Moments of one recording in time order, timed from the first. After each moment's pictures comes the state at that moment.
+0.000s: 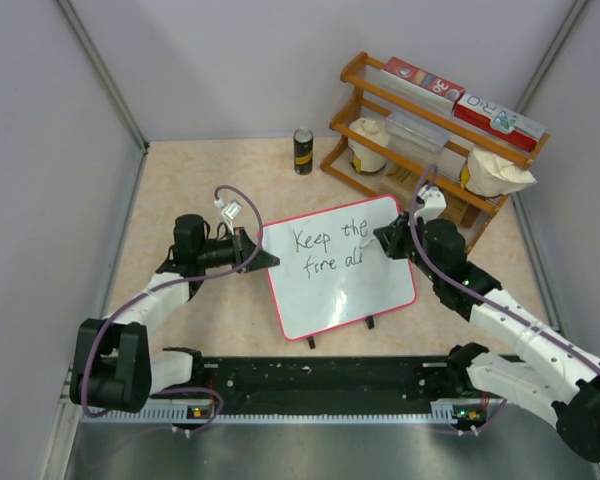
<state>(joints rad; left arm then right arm) -0.13 1.21 0.53 0.20 1.03 -0.50 0.57 0.91 0.63 -0.02 0.12 0.45</state>
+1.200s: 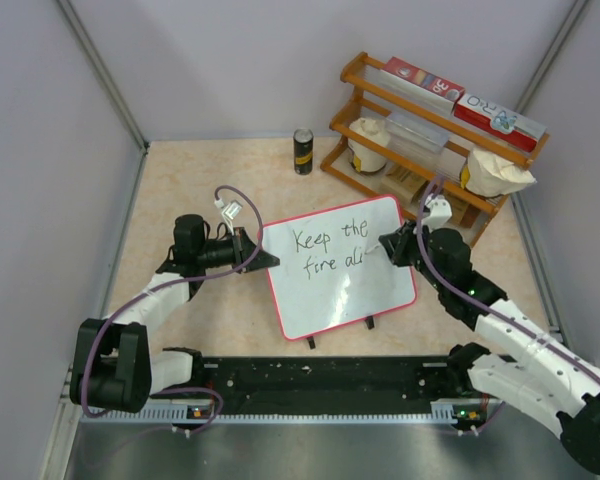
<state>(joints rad) -0.13 1.21 0.53 0.20 1.03 -0.50 0.57 0.82 0.57 -0.05 0.14 0.45</state>
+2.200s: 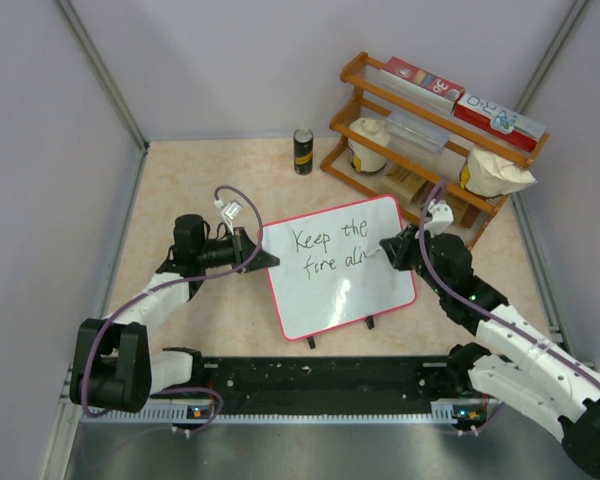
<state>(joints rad) -0.13 1.21 0.53 0.20 1.03 -0.50 0.57 0.80 0.53 -0.02 0.14 0.46</state>
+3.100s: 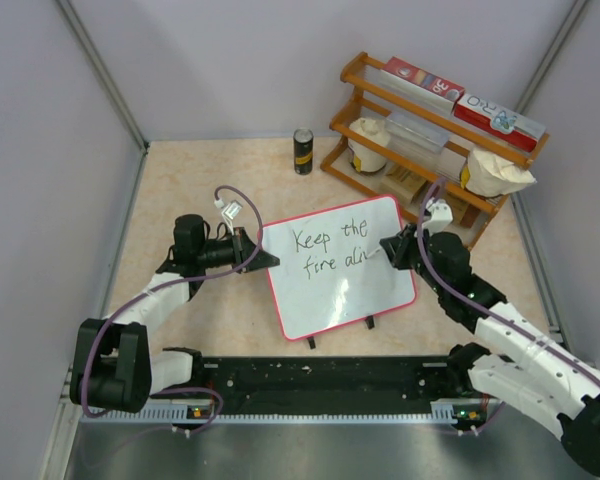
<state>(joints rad) -0.13 1.21 0.53 0.20 1.03 -0.50 0.57 0.81 0.54 -0.03 0.15 0.47</state>
